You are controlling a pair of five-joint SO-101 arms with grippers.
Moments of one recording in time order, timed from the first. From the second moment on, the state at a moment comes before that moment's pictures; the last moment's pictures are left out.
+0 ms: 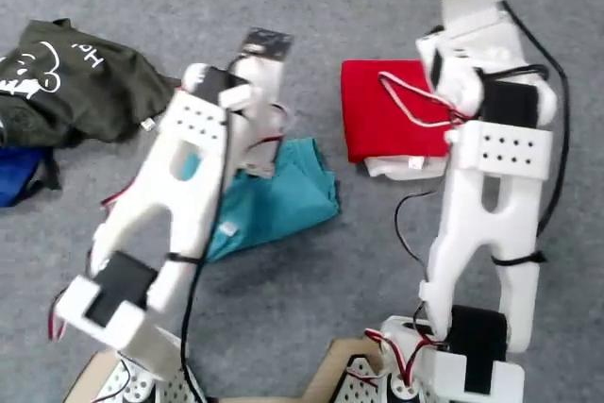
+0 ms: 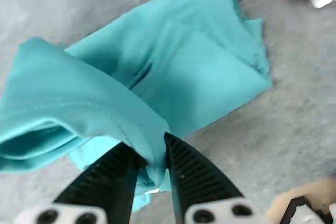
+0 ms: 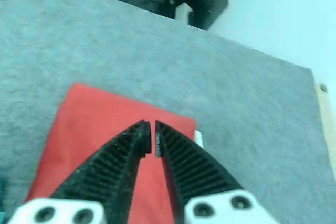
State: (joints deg) left arm 22.5 5.6 -10.9 93.5 10.0; right arm 9.4 -13.4 -1.3 56.8 27.4
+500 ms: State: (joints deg) left arm 27.7 23.9 -30.0 96.7 19.6; right arm 10.7 -13.4 -2.6 56.8 27.5
